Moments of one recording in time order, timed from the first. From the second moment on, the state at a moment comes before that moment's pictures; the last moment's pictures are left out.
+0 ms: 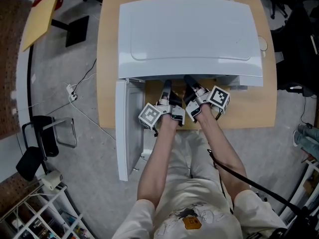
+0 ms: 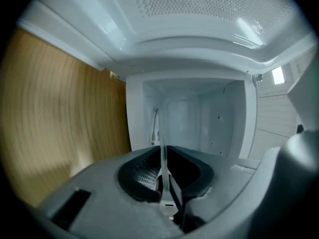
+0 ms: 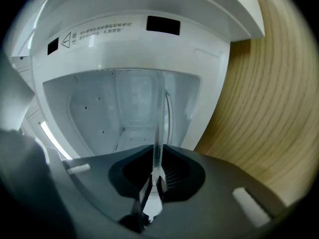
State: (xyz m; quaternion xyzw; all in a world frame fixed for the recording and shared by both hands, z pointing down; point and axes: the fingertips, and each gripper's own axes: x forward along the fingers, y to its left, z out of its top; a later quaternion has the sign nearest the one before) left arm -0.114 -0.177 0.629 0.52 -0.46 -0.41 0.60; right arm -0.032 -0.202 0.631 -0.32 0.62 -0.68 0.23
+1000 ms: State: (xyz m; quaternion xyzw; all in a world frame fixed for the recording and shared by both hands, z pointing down) left arm -0.097 -0.189 0.626 0.54 -0.42 -0.42 0.60; right arm -0.034 -0.210 0.639 -0.32 0.64 -0.67 0.17
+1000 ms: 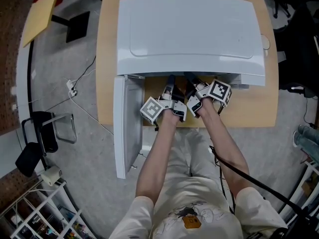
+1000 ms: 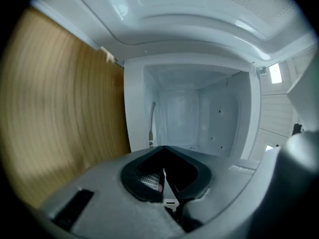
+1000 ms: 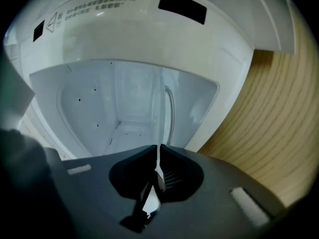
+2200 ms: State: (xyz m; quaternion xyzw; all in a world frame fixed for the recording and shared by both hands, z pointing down) left arm -0.079 -0.142 0.570 0.63 -0.43 -0.32 0.56; right arm -0.001 -0.165 0.582 -0.36 0.68 -0.62 0.14
